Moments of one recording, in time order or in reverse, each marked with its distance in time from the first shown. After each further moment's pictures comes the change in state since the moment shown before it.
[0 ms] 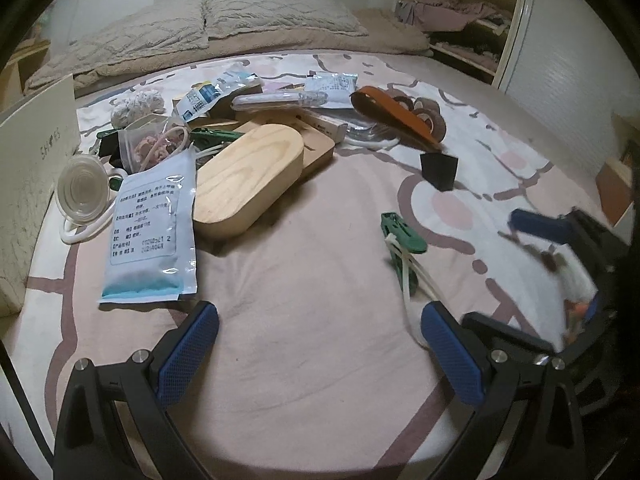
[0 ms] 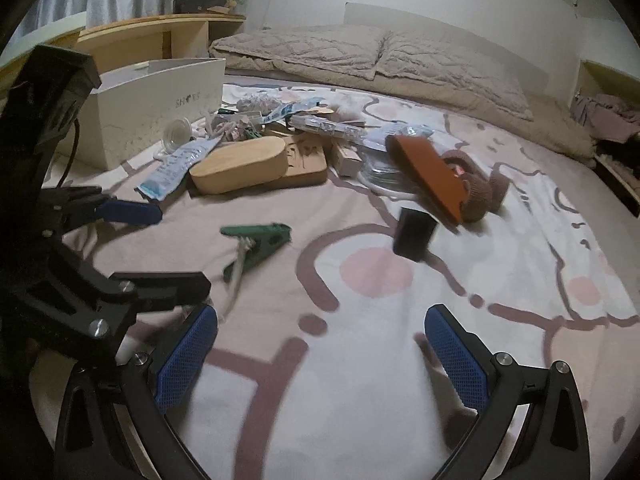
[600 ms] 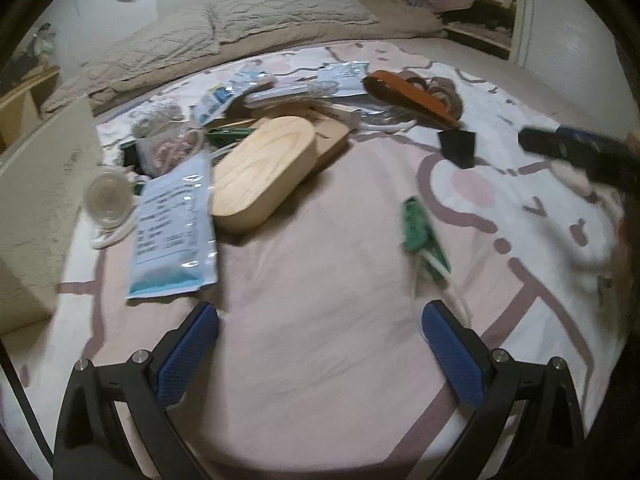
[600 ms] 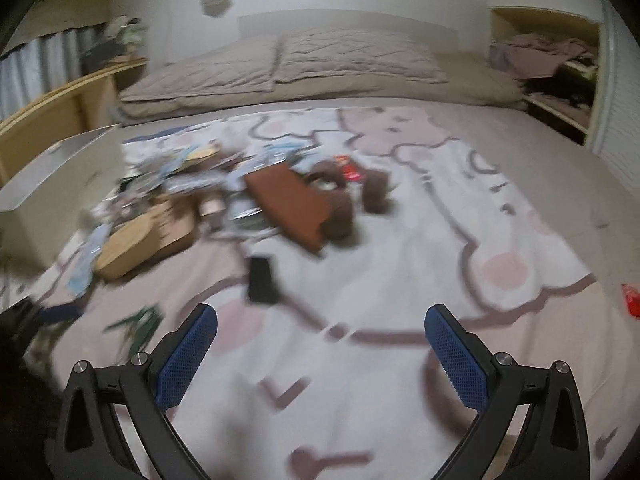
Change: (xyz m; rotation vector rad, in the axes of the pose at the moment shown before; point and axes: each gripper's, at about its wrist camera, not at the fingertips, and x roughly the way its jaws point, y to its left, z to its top) left arm -0.001 -0.008 -0.004 0.065 0.021 0.168; right arm 0.000 -0.096 0.033 0.292 0.007 -0.171
